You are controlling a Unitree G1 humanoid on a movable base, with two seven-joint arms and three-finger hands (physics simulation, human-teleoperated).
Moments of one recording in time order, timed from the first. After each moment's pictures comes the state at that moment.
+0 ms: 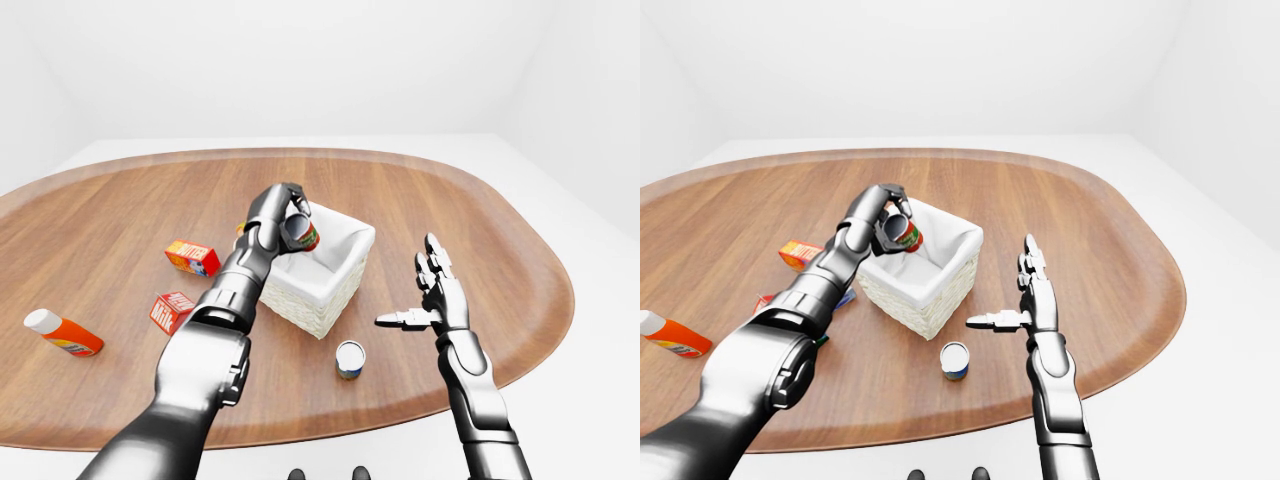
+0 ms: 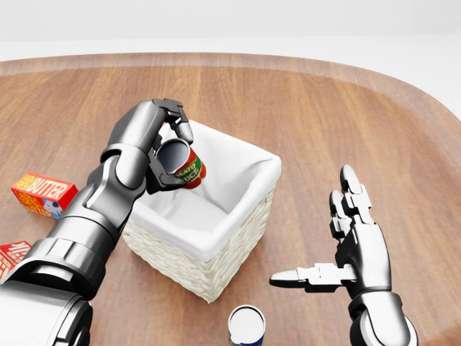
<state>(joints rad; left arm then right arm) -1.10 0.13 -0.02 1.23 0.63 -0.09 0.15 -0.05 -0.04 -0.09 0.01 0.08 -0.02 0.07</state>
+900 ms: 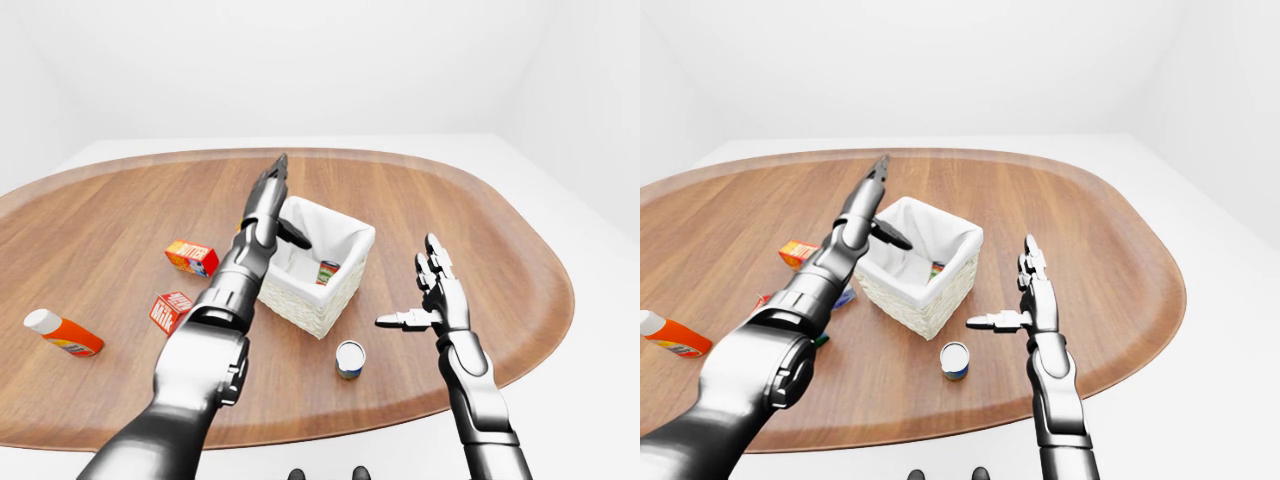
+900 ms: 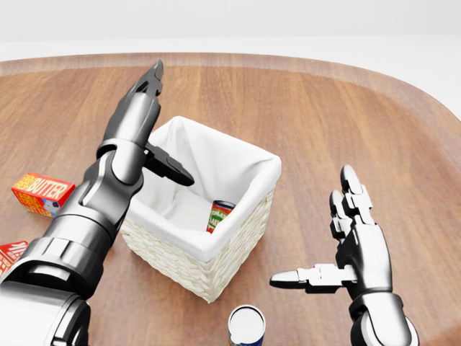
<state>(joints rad) -1.10 0.13 0.00 1.20 0.63 -0.08 0.17 -0.04 -0.04 -0.09 0.00 0.08 -0.01 0.07</state>
